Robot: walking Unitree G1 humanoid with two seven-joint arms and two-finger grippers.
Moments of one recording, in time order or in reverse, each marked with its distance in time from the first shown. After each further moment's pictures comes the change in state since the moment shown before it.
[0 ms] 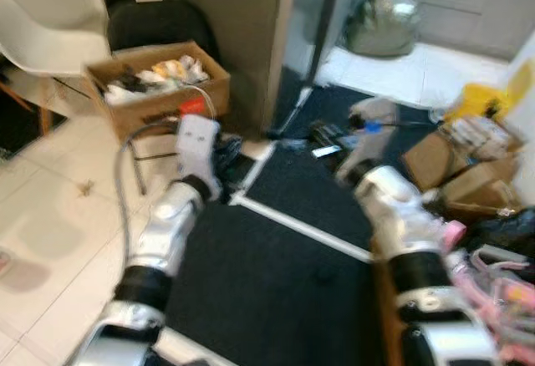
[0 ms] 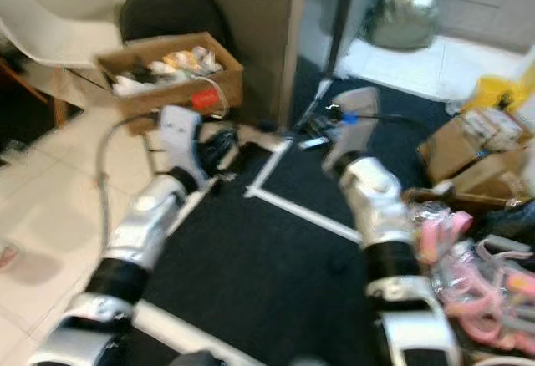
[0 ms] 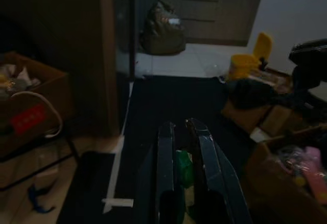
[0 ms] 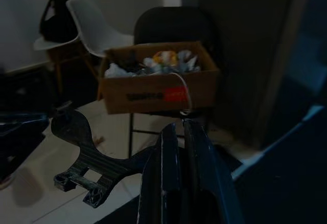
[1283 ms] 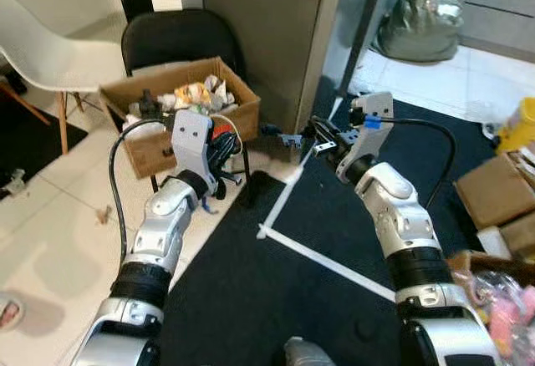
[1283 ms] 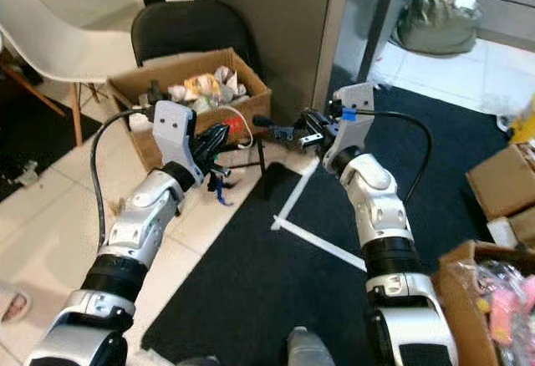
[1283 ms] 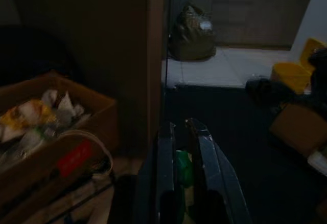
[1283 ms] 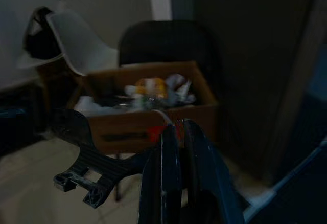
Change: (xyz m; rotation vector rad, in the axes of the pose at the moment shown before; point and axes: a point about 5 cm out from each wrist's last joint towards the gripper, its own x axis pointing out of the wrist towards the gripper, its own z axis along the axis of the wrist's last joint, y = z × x) left arm -0.001 0.006 0.002 0.004 -0.010 0.038; right arm -0.007 -0.010 -0.001 0.002 0.004 -0.031
